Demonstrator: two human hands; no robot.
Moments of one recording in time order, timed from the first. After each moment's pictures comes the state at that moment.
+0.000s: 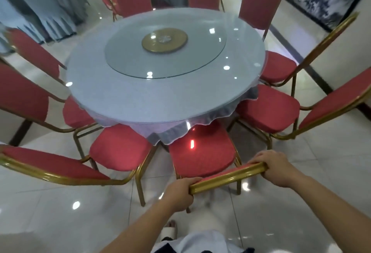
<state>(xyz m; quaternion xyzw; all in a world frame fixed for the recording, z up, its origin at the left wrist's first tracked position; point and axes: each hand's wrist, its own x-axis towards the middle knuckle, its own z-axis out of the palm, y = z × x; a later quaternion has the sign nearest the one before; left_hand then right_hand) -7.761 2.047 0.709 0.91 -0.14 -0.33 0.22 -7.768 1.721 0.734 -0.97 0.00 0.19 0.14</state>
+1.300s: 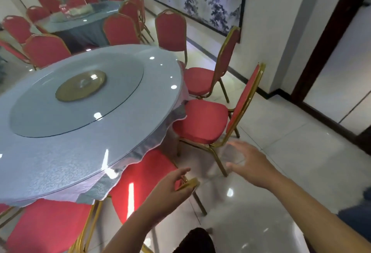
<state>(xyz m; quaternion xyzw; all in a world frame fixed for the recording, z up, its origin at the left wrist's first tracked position) -7.748 1.787 0.782 0.83 -0.22 -0.31 0.40 -7.841 1.526 0.782 -0.90 0.22 0.02 0.39</state>
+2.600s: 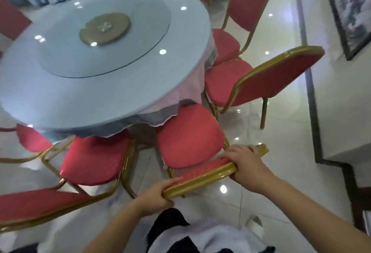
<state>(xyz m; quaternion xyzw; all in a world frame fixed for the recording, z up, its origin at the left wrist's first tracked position) -7.582 1.300 0.699 0.81 0.07 -0.42 0.40 -7.480 1.000 0.739 -0.93 -0.26 0.19 0.17</state>
